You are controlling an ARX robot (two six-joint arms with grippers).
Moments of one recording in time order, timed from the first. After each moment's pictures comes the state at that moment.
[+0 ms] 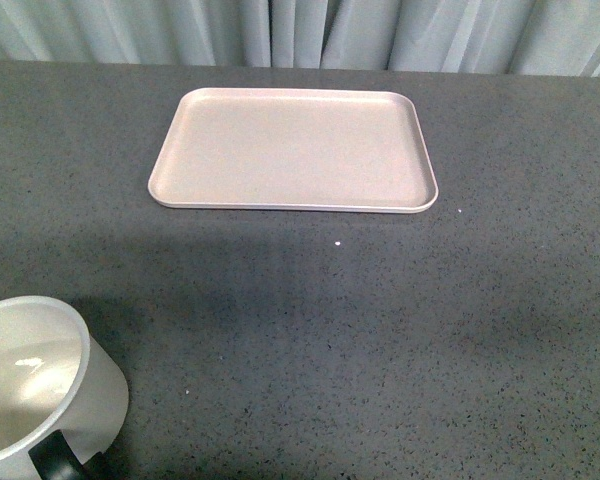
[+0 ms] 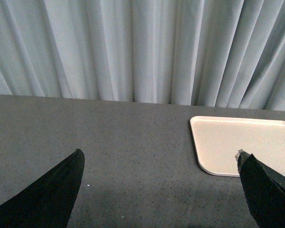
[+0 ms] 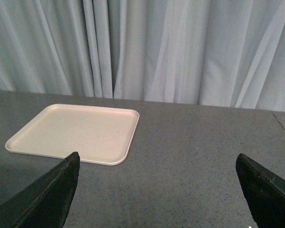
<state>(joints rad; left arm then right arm) 0.00 0.02 0.01 0.00 0.00 0.00 0.00 0.00 0.02 0.00 0.00 -0.01</state>
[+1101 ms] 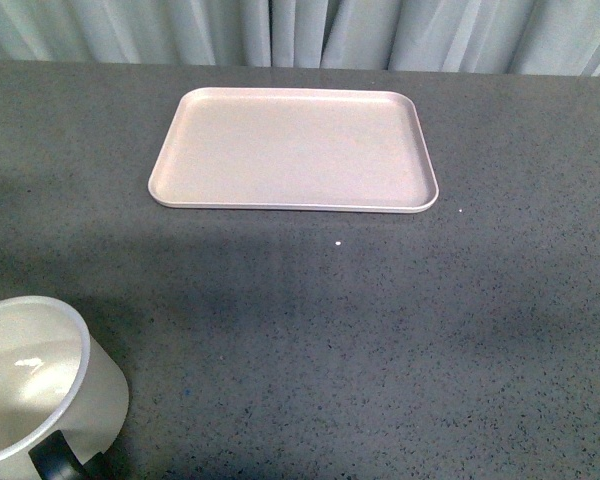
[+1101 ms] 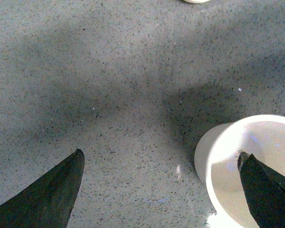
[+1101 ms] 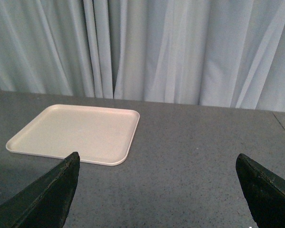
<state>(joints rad) -0.01 1.16 0.56 -0.30 0.12 0.36 0.00 0.00 0.02 0.00 0.00 -0.01</state>
